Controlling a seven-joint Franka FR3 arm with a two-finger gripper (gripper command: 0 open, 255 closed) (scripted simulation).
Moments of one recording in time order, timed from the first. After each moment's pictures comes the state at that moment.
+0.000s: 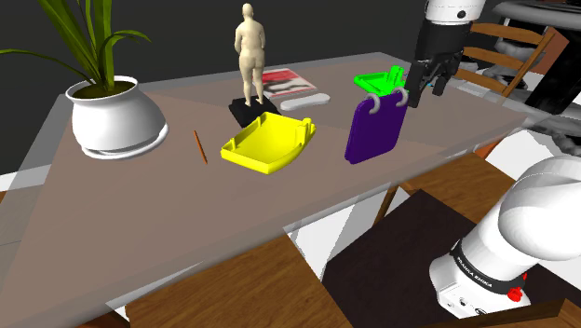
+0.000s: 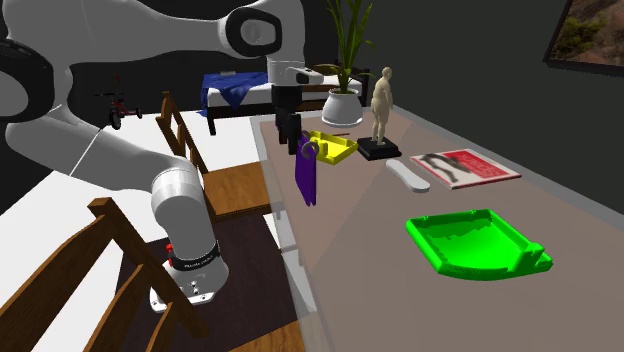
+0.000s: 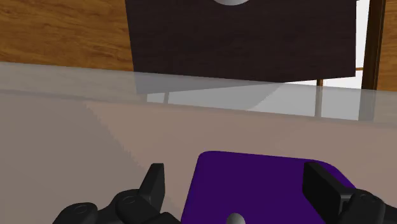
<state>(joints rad) 0.02 -0.81 -0.03 -2.43 -0.11 1.56 0.07</state>
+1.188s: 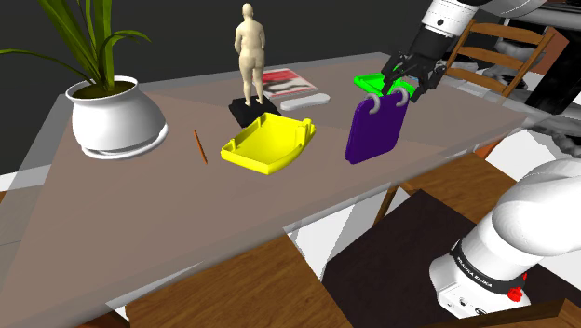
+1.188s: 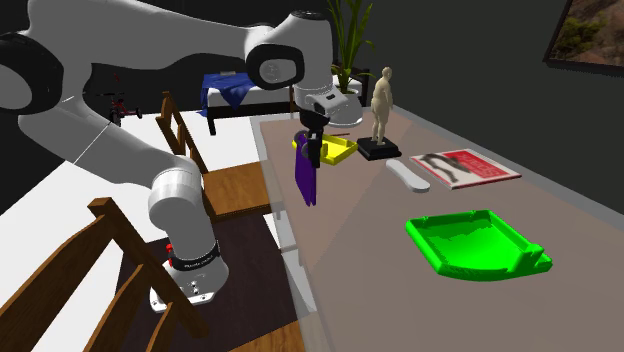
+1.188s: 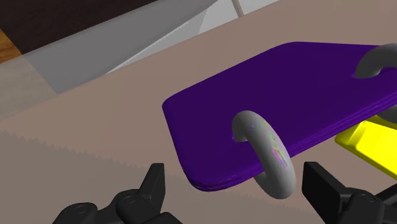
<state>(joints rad) -0.09 -0.71 -0.16 -2.49 0.11 1.89 0.30</state>
